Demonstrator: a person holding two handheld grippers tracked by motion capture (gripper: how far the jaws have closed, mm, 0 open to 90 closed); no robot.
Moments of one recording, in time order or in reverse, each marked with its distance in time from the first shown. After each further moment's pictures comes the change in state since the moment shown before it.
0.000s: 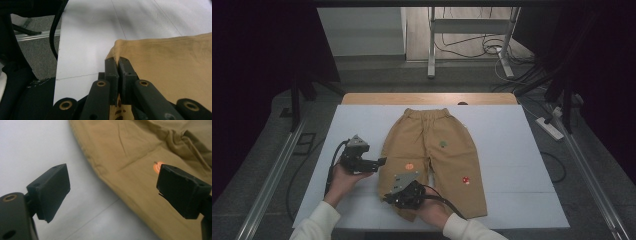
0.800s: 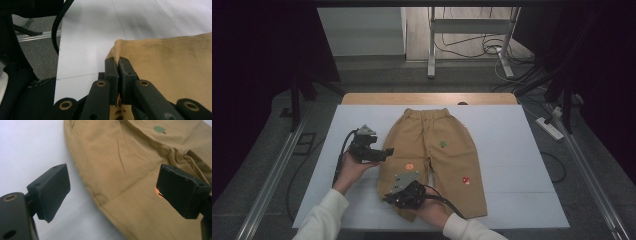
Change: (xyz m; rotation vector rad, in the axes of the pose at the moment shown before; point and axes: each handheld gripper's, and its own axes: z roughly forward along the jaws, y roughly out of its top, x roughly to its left) left arm 0.005 0.034 0.022 0.001 -0.013 0.005; right arm -0.001 -0.001 0.000 -0.003 0.006 0.003
